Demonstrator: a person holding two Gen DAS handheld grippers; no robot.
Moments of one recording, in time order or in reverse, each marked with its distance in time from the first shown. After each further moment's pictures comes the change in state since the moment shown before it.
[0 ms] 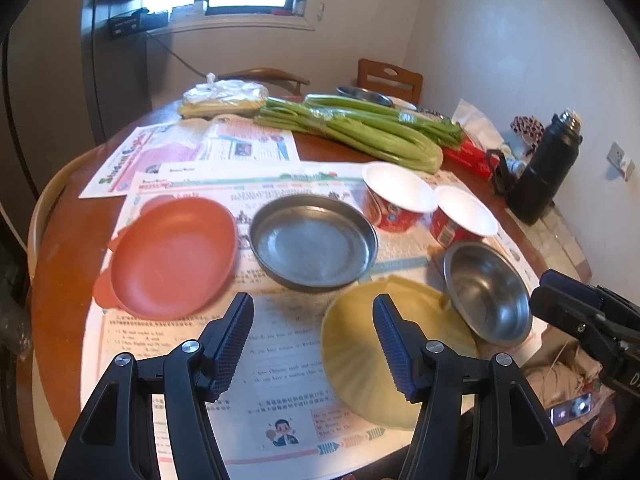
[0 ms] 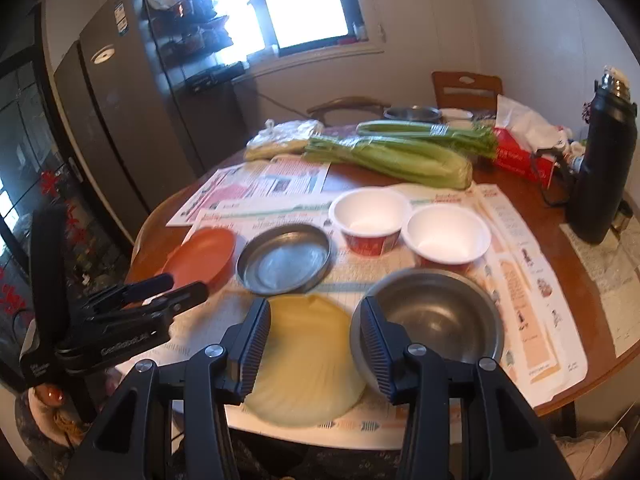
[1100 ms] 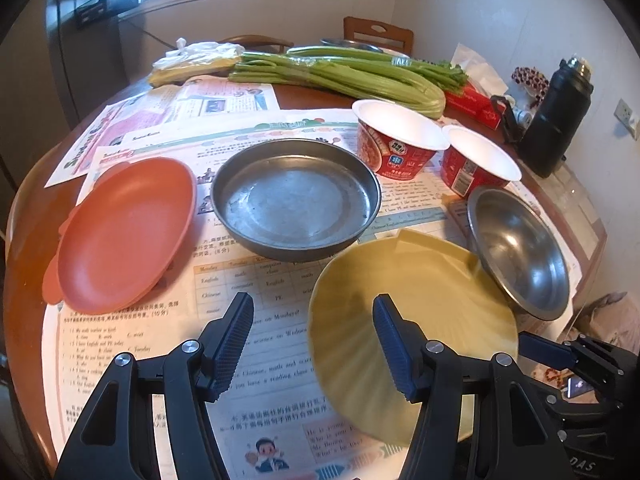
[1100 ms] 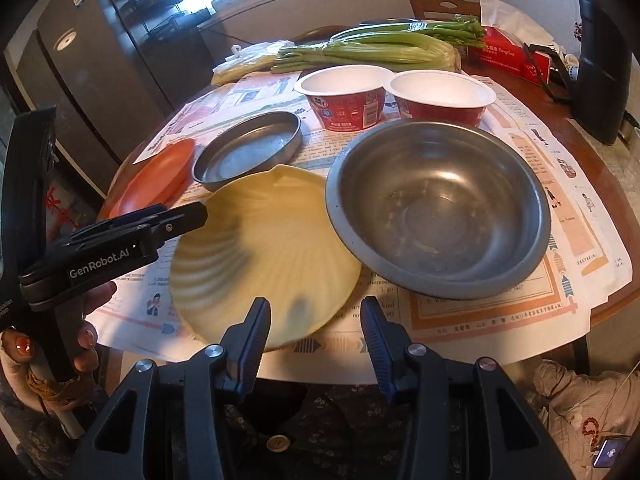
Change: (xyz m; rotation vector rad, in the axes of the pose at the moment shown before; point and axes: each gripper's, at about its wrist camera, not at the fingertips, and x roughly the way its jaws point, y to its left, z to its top) left arm 0.066 -0.011 -0.011 0.081 0.125 0.004; right arm 0.060 -0.018 -0.072 0.100 0.208 -0.032
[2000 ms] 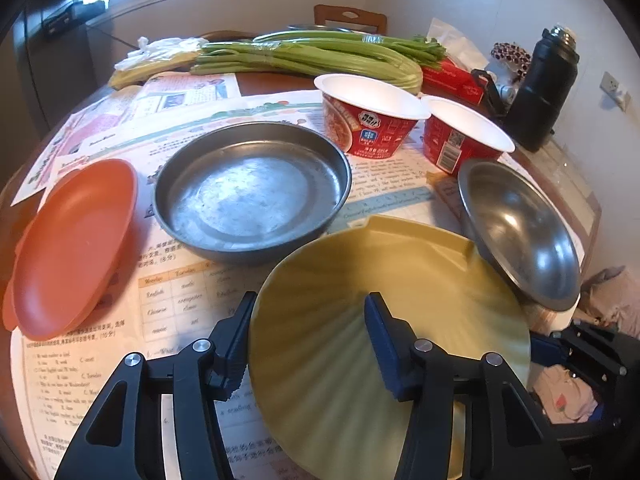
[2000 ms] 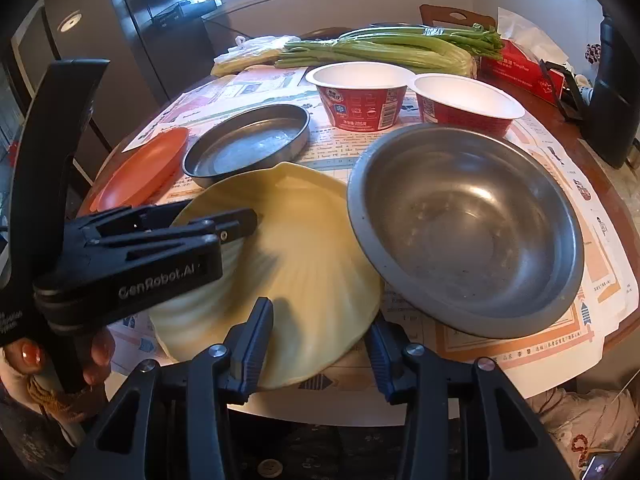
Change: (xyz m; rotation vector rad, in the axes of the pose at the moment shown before) left arm 0.029 -0.017 -0.003 0.076 0.024 -0.048; right arm 0.028 0.017 0.007 -0.065 -0.011 -0.043
